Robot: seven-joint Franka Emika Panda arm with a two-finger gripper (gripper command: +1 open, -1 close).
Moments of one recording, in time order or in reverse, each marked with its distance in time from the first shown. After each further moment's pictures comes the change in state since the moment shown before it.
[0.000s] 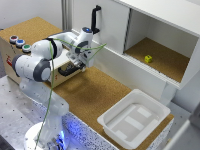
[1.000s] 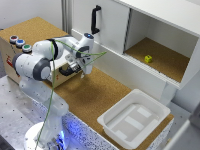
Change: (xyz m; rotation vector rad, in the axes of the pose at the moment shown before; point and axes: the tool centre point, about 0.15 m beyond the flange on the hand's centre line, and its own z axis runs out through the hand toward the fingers) arm -0.019 0.043 0.053 -0.031 -0.106 0.271
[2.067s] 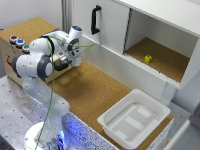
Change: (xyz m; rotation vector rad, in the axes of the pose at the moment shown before) arm -0.047 -0.066 0.003 -0.019 -0.051 -0.080
